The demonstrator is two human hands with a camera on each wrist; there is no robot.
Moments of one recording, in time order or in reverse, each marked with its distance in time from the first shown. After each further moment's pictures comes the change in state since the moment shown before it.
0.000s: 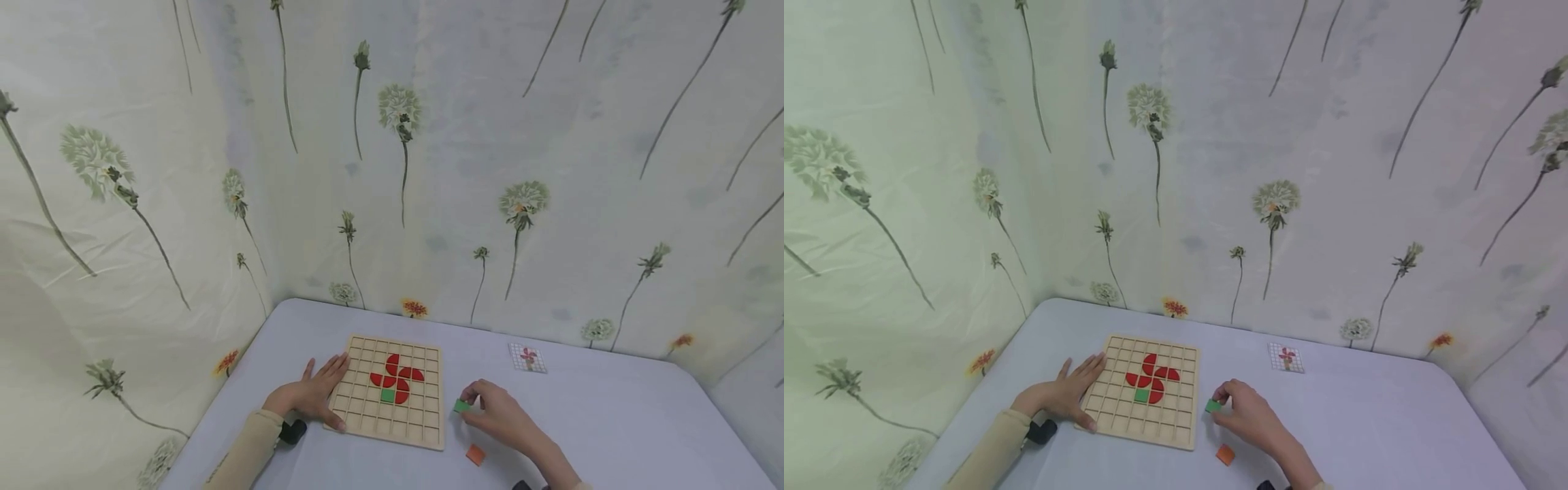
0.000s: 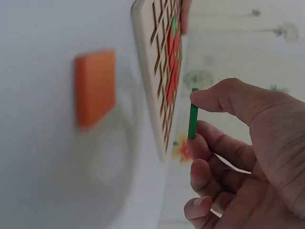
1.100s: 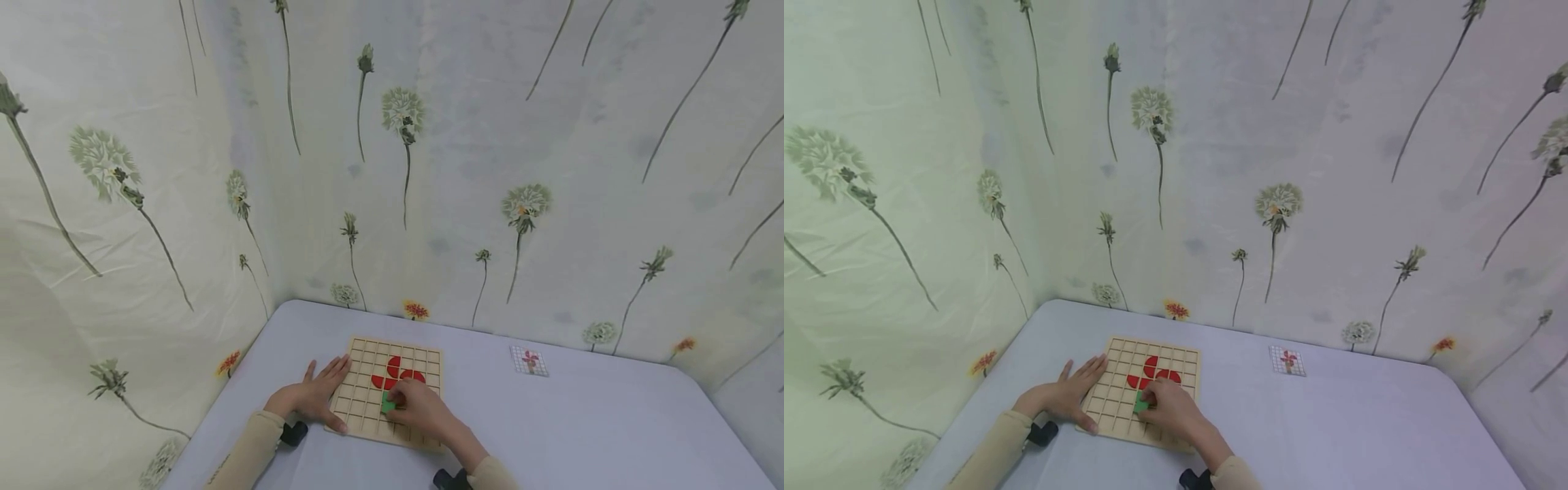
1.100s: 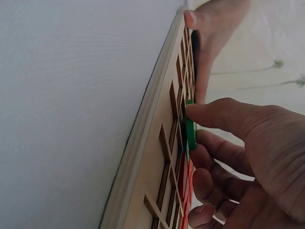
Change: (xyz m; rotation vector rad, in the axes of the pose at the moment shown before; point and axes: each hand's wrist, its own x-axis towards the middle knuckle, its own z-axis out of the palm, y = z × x) left_hand 0.000 -0.001 0.000 0.001 -0.001 0.002; right_hand 0.051 -0.080 0.081 0.029 -0.089 -0.297
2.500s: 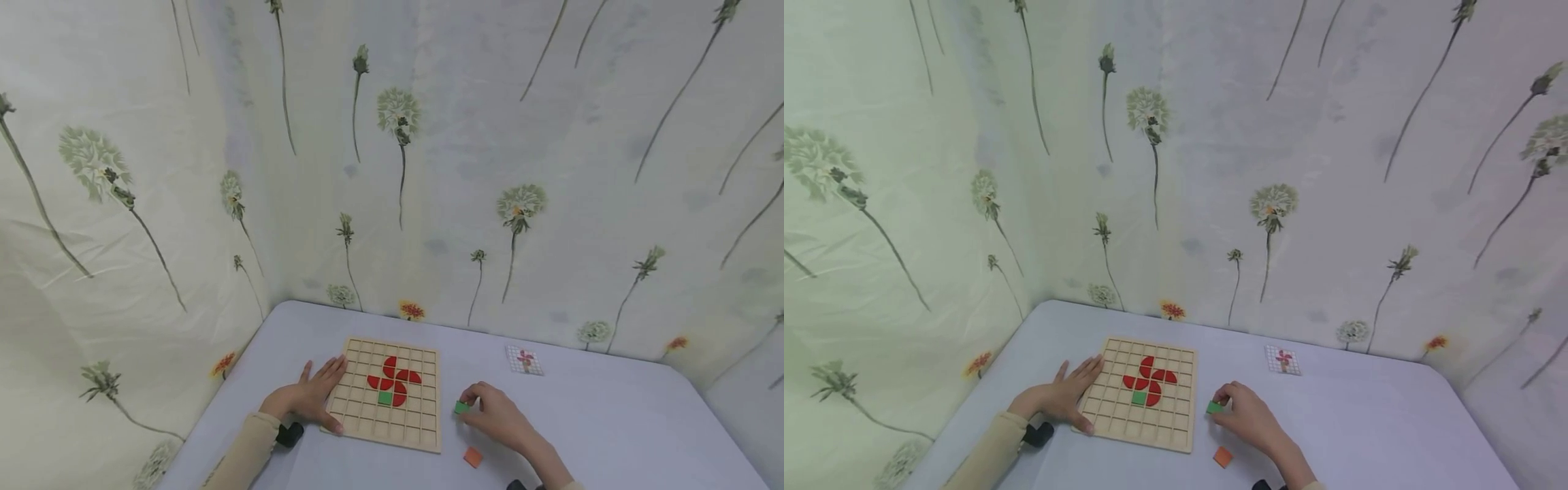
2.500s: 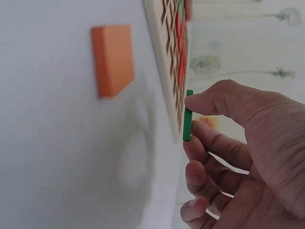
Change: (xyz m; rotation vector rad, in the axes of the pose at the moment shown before) left_hand 0.001 0.002 -0.001 0.012 -0.006 -0.005; right_hand -0.075 0.071 -0.073 -0.020 0.121 0.325
